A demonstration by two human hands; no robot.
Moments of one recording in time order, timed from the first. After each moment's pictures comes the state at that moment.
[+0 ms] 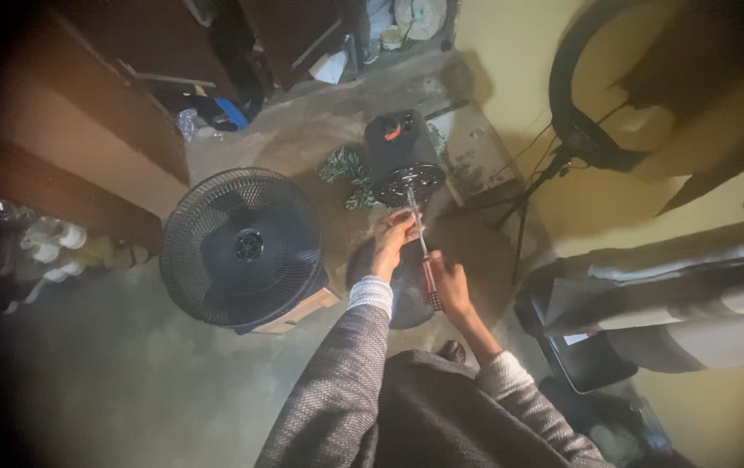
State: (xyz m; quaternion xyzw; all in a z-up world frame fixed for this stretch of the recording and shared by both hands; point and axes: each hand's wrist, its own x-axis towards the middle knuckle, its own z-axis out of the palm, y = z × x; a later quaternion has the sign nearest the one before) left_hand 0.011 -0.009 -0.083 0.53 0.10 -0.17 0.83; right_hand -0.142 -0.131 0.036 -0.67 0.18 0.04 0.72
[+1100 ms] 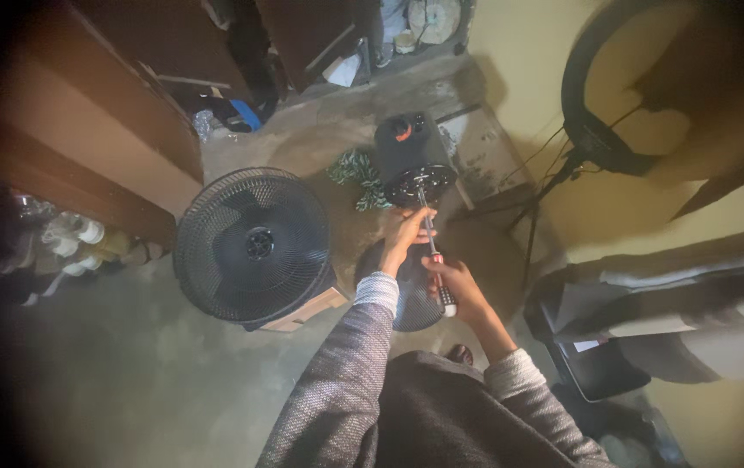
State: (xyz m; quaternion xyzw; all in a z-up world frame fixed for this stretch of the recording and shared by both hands) left_hand 0.007 -0.011 -0.019 0.63 0.10 -0.21 0.74; right_hand -0.137 -0.143 0.045 -0.50 0.15 0.19 0.83
